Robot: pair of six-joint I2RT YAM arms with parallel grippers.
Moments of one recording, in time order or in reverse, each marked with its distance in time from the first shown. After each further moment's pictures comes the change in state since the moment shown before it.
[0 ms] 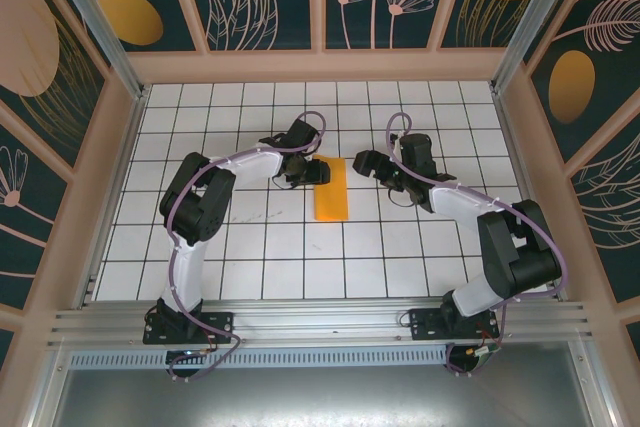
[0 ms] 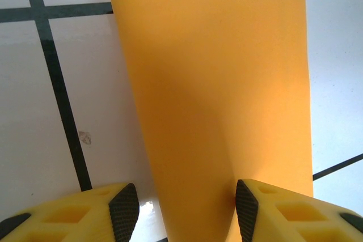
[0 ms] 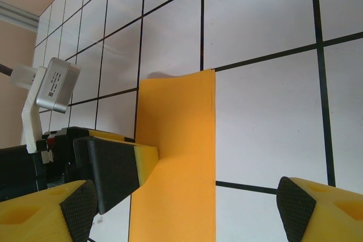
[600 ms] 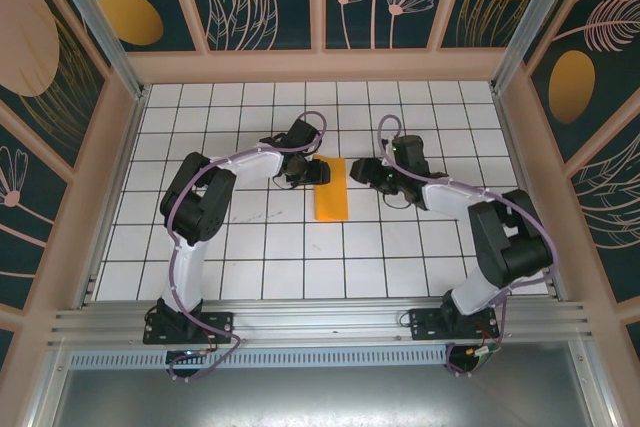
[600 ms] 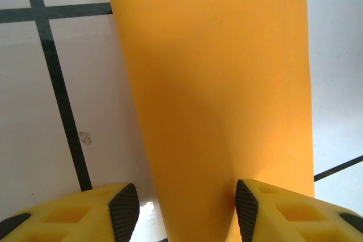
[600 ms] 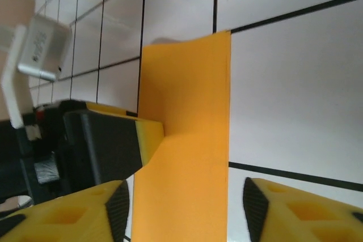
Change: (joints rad) left arm -0.002 0.002 0.005 -0.005 -0.006 0.000; right arm 0.031 0.092 0.031 -0.013 -0.087 -0.001
